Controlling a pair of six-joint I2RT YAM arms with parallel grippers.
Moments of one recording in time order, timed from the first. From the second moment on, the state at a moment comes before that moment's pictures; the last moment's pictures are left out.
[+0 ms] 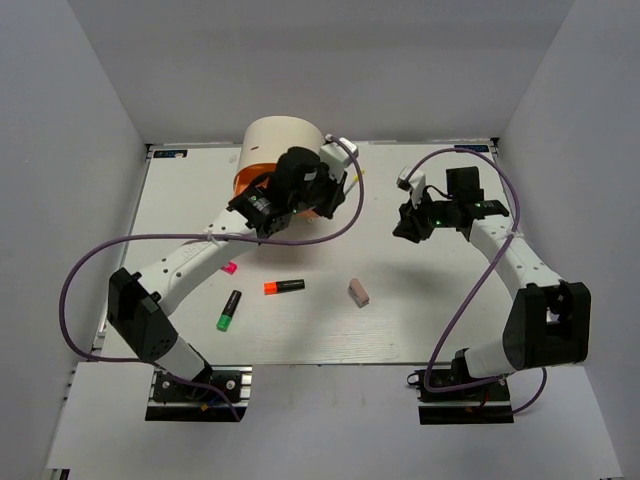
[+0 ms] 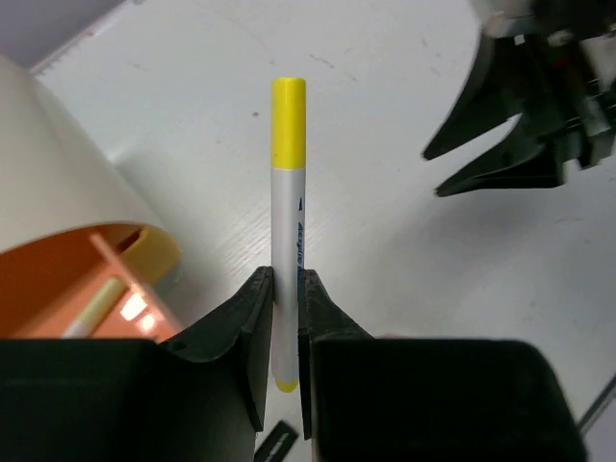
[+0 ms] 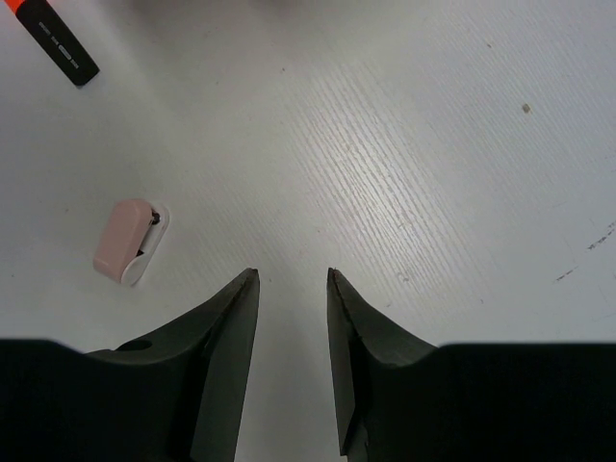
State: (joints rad) left arm -0.78 1.57 1.49 -0.36 0.01 -0.03; right arm 0.16 1.43 1.08 -0.52 -0.72 -0.61
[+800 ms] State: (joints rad) left arm -0.45 1.44 1.42 -0.41 0.20 0.44; right arm 0.12 1.40 1.02 -0.47 -0.78 -0.61
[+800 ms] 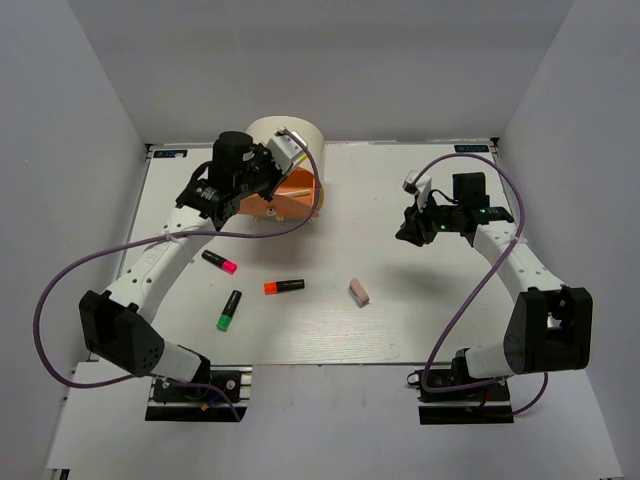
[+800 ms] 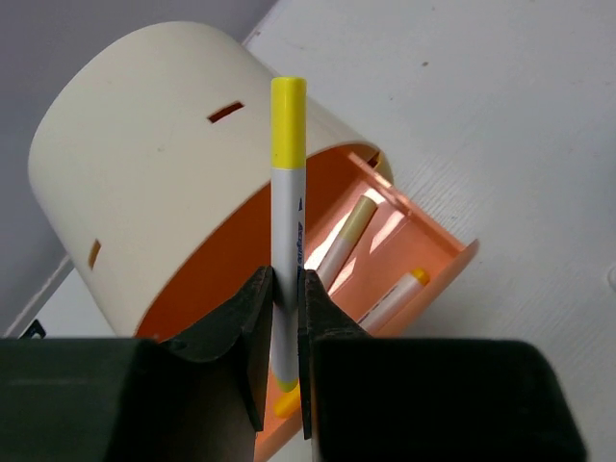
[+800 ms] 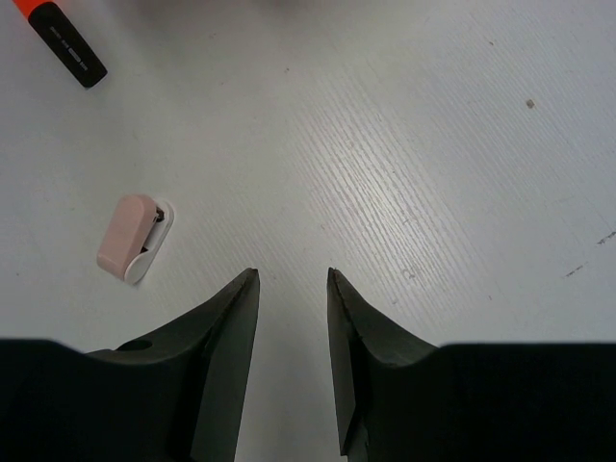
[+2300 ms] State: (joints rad) left arm -0.36 1.28 1.25 -0.17 0.15 0.38; right arm 0.11 1.40 1.02 -0.47 -0.80 -0.61
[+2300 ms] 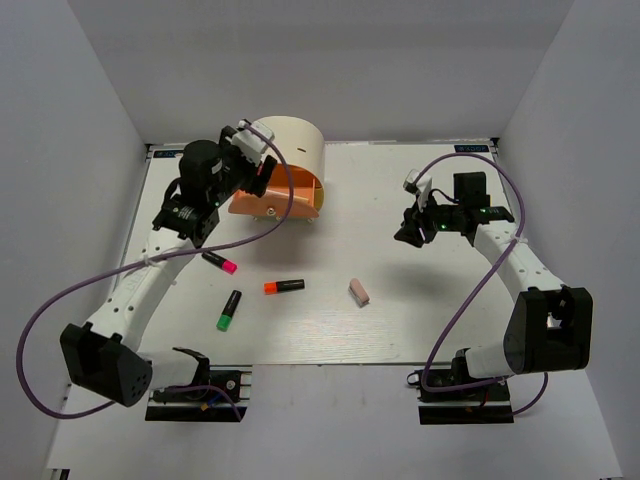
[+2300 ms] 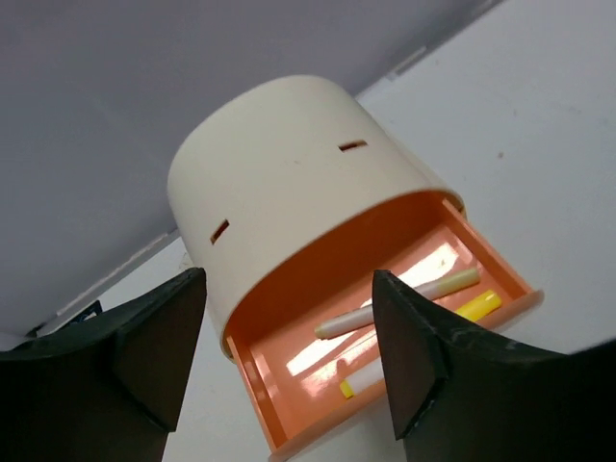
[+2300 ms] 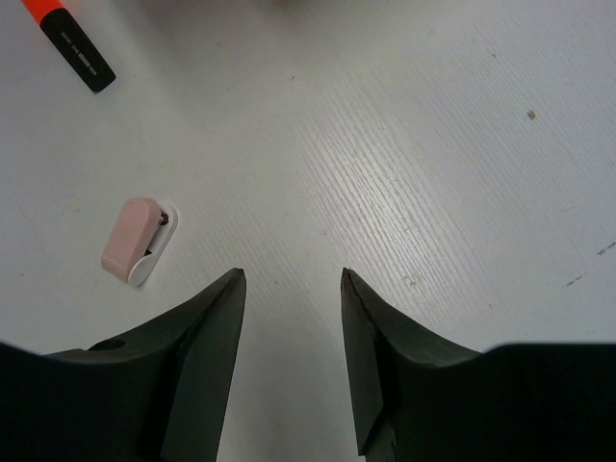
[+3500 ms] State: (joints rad) left arm -0.37 1.08 0.82 -0.16 0.22 -0.44; right arm 0.40 1.60 1.41 -0.63 -0.95 -0.78
